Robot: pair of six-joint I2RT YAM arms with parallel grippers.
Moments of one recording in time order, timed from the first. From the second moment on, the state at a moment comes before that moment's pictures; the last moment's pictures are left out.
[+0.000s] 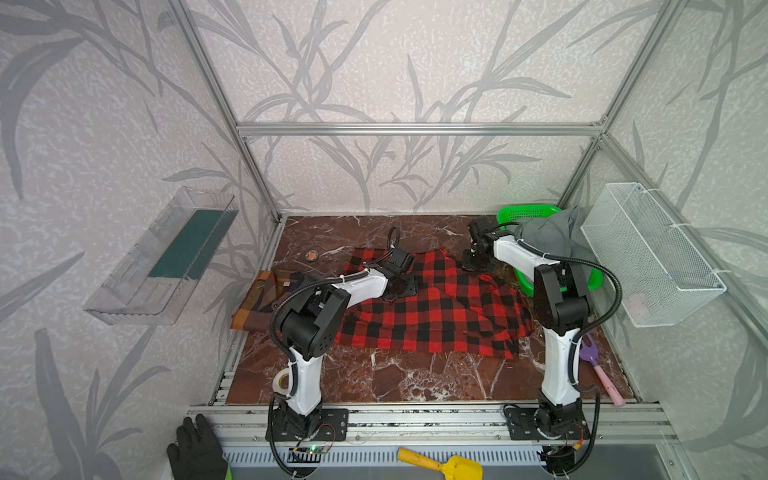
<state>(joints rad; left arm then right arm) -0.57 1.96 1.23 -0.33 0.03 -0.65 0.32 2.08 1.58 -0.70 -0.02 0.42</state>
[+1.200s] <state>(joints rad) -0.57 1.94 1.12 -0.16 0.03 -0.68 0.34 1.72 1.26 -0.53 -0.21 0.50</state>
